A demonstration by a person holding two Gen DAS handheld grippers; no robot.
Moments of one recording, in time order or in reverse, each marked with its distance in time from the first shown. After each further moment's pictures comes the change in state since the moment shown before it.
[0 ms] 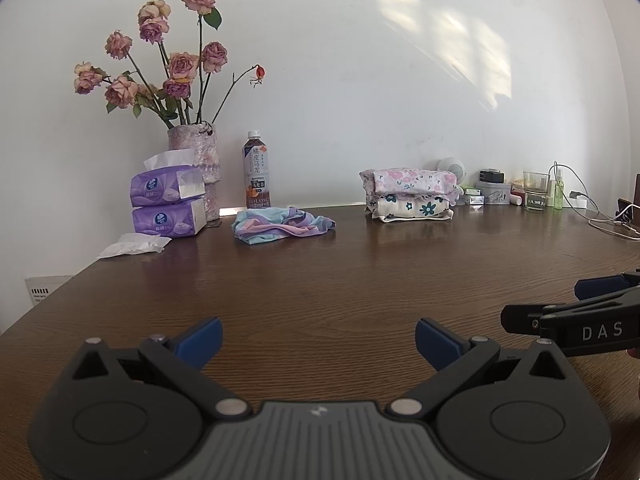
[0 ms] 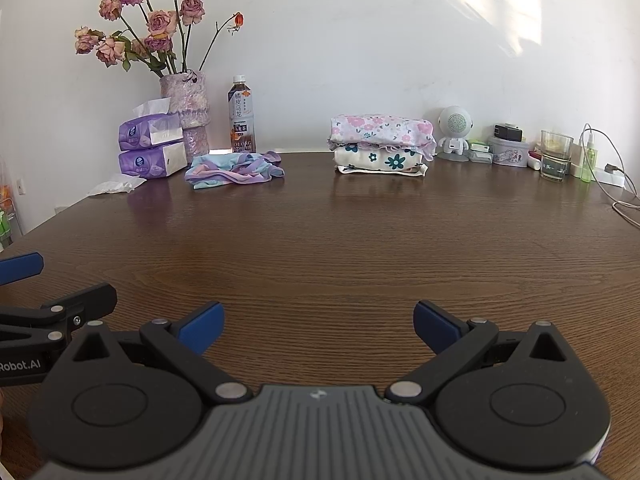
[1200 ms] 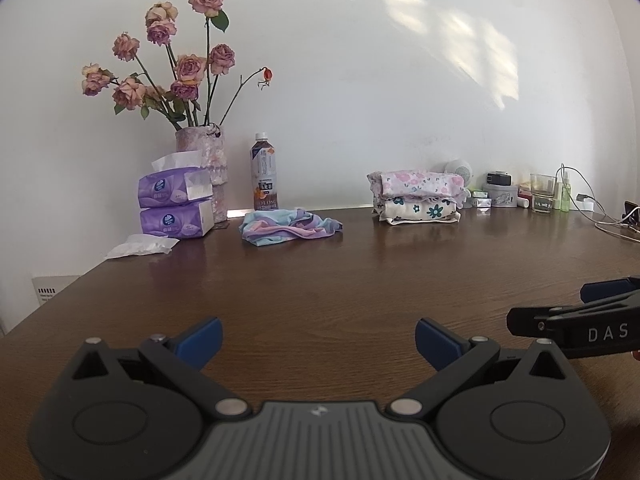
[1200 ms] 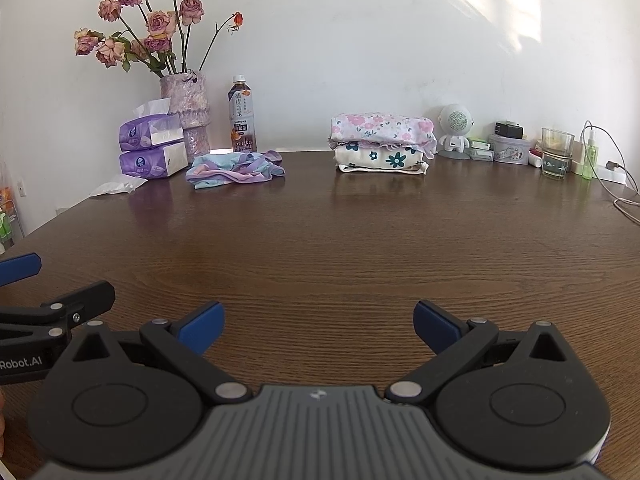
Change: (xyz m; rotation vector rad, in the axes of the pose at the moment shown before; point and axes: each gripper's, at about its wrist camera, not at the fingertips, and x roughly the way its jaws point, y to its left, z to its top) left arm -0.001 -0.002 -0.001 -0.004 -0.008 0.025; right arm 0.002 -0.001 -0.001 0.010 0.007 0.006
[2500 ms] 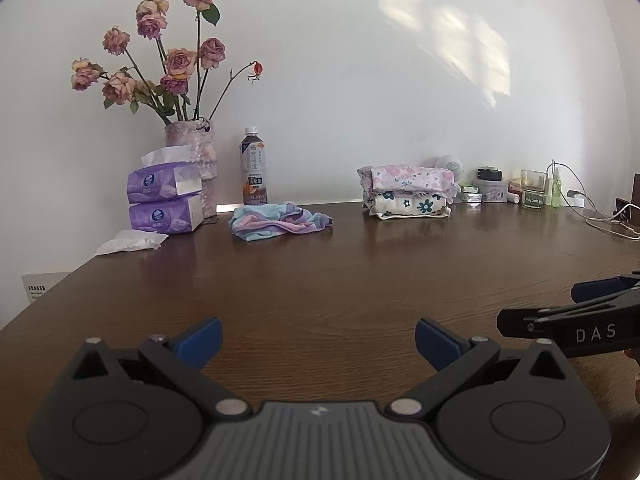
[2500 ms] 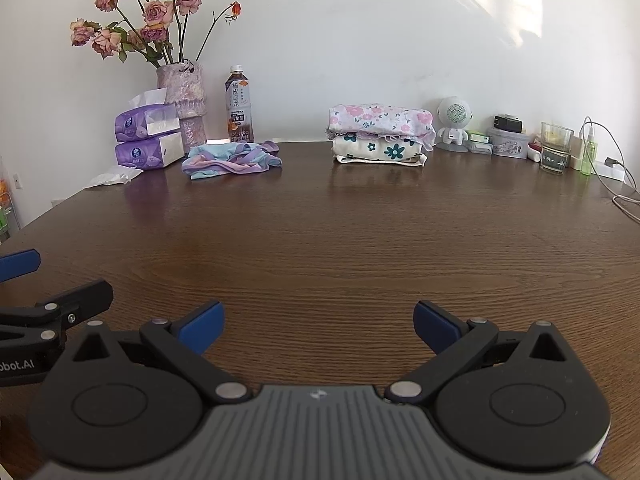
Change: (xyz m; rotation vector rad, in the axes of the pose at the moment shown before) left arm 0.002 0.002 0.002 -0.004 0.014 -0.042; right arm 0.005 0.000 0.000 -0.009 0.022 -0.011
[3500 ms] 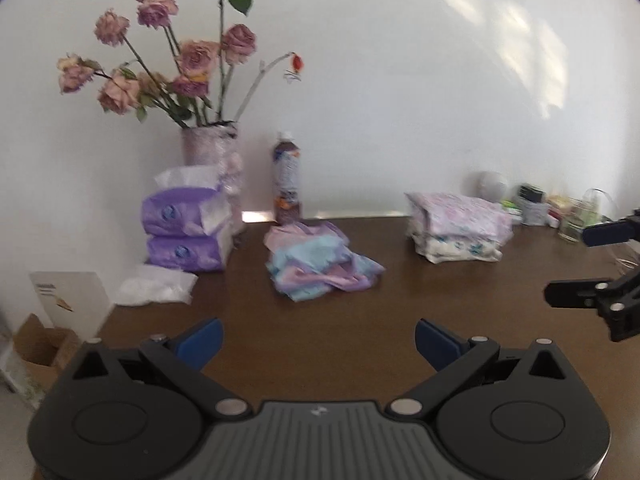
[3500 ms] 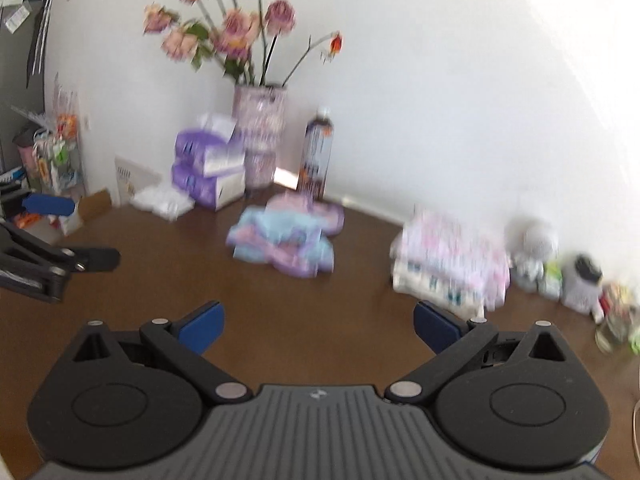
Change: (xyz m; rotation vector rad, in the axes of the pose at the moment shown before) left arm 0.099 0.082 0.194 -0.051 0.195 0.101; right arm 0.067 0.025 0.238 -0.306 0.042 0.207
